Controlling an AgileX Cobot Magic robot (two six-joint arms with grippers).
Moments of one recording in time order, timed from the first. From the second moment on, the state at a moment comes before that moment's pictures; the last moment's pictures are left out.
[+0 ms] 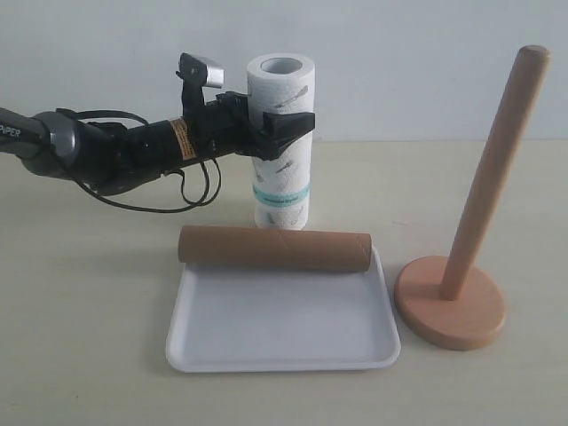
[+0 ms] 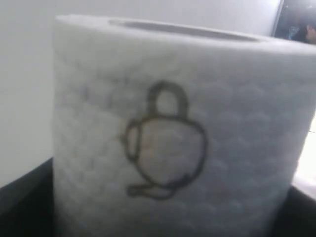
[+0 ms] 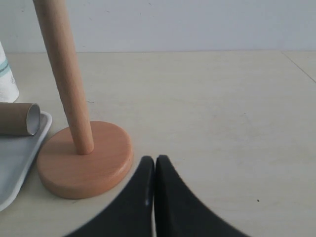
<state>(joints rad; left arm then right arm) -0.31 2.31 -1.48 0.94 -0.99 -0.77 0.02 0.00 0.00 0.00 0.35 0.03</state>
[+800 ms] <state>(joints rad) -0.30 2.26 -1.48 0.99 -1.03 -0.80 0.02 0.00 0.00 0.00 0.35 0.03</state>
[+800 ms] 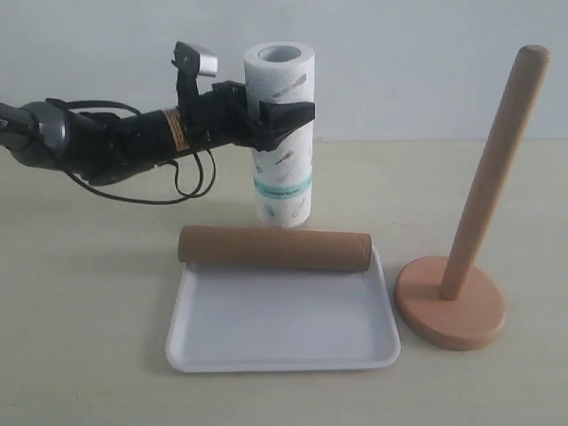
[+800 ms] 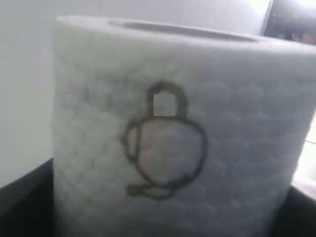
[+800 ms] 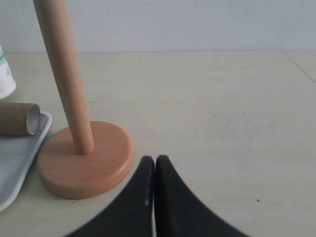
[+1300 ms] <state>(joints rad) -0.39 1.61 -1.48 1.48 -0.94 -1.22 0.02 0.00 0.00 0.00 0.35 0.03</state>
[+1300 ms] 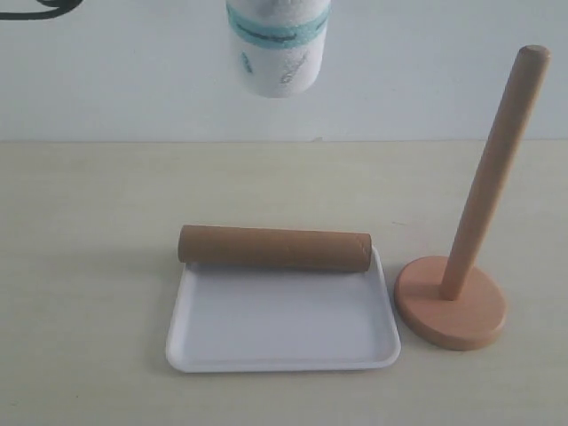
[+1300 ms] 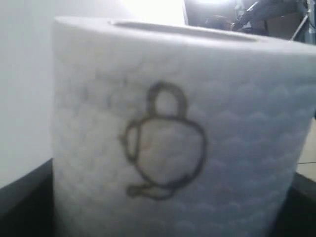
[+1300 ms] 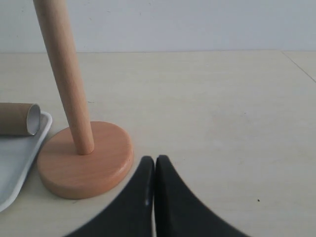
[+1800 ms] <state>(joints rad) -0.69 1.59 -1.49 1.00 -0.50 -1.05 0.02 0.00 0.00 0.00 0.35 0.03</state>
